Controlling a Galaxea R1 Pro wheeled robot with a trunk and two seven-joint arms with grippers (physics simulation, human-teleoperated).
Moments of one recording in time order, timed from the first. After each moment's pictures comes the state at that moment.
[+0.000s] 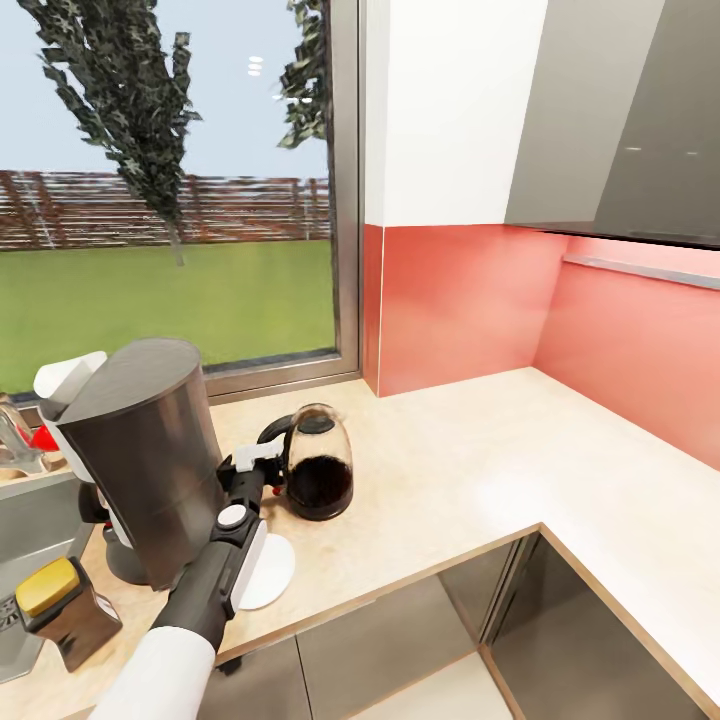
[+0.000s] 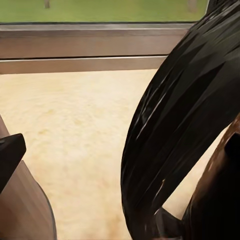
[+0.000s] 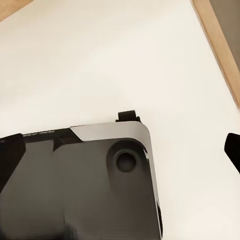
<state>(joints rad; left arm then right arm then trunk) -0.60 -0.14 0.01 -0.99 -0.06 0.08 0.27 -0.27 -0.03 -0.39 -0.03 0.23 -0.07 0.03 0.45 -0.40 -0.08</state>
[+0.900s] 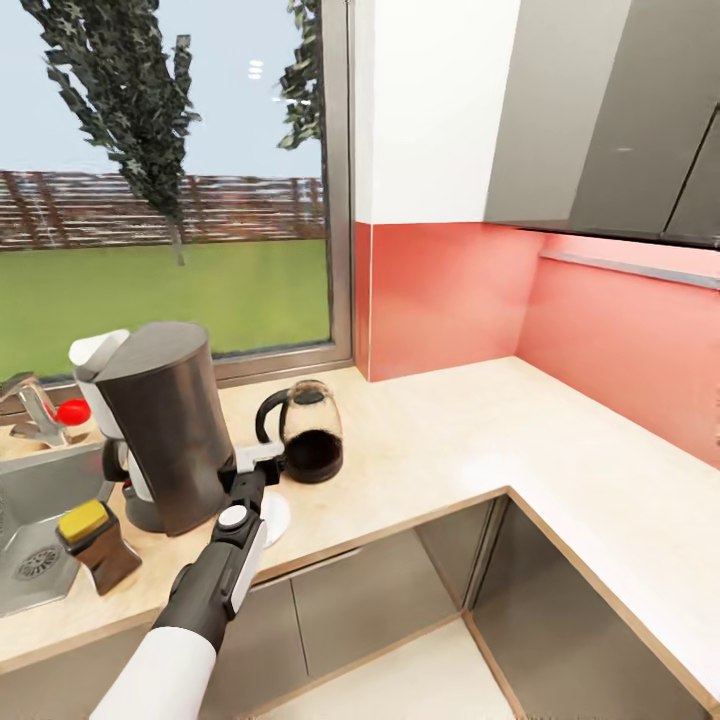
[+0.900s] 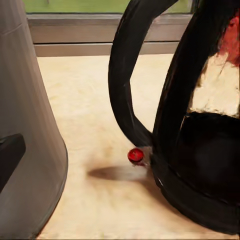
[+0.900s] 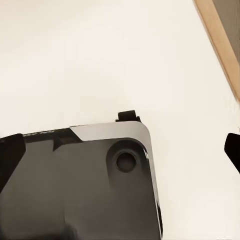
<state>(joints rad) -0.60 -0.14 0.01 -0.98 -0.05 0.08 0.27 -0.27 -0.03 -0.39 -0.03 0.23 -0.07 0.02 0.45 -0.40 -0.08</state>
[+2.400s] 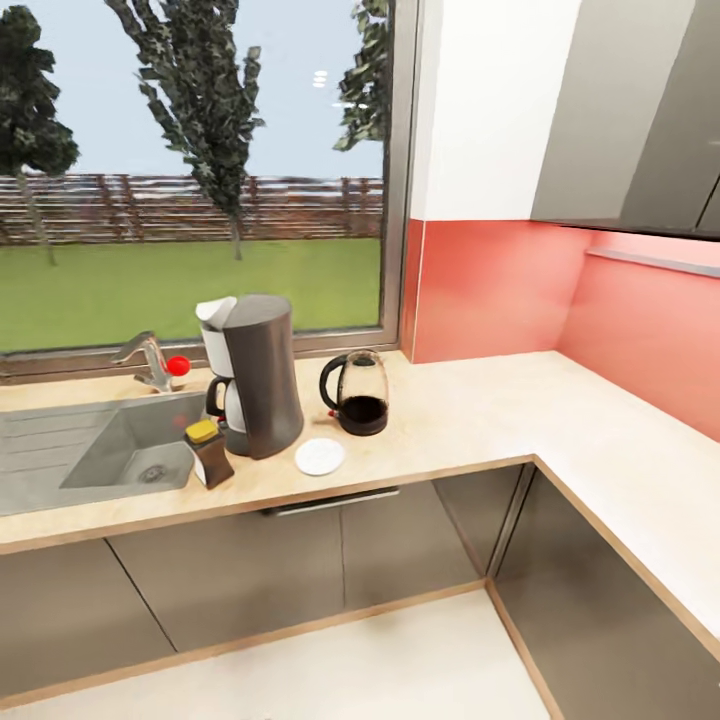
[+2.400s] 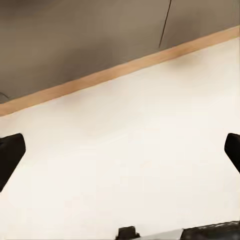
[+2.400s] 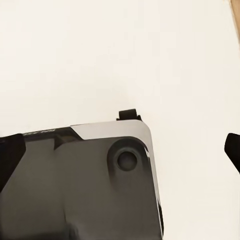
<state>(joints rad) 0.05 0.05 -0.04 -0.79 -0.06 -0.13 -0.06 -0.27 -0.03 -0.39 -0.03 0.23 -0.06 0.02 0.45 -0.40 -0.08</state>
